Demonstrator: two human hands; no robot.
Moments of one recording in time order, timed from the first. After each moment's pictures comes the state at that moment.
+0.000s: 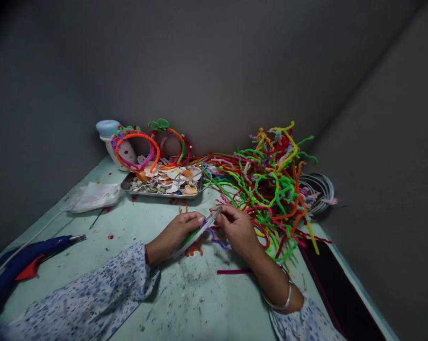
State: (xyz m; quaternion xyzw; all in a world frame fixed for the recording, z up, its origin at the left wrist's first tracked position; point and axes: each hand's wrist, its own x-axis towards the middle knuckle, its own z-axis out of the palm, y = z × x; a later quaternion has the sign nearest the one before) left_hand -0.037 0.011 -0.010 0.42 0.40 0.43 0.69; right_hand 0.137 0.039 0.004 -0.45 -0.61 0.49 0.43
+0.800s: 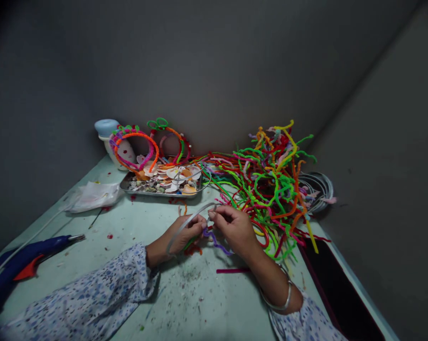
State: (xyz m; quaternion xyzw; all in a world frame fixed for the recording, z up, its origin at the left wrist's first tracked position) left_hand -0.034 0.008 -0.002 0.50 0.43 0.40 0.64; right_hand 0.132 0.032 0.017 -0.46 -0.63 0.47 0.41
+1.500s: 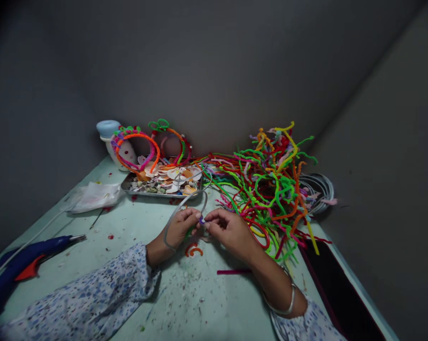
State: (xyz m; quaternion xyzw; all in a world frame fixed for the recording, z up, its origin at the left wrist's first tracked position) left_hand -0.041 0.021 -0.027 0.48 0.43 0.49 0.59; right_hand 0.133 0.032 0.015 -0.42 -0.67 0.53 0.32
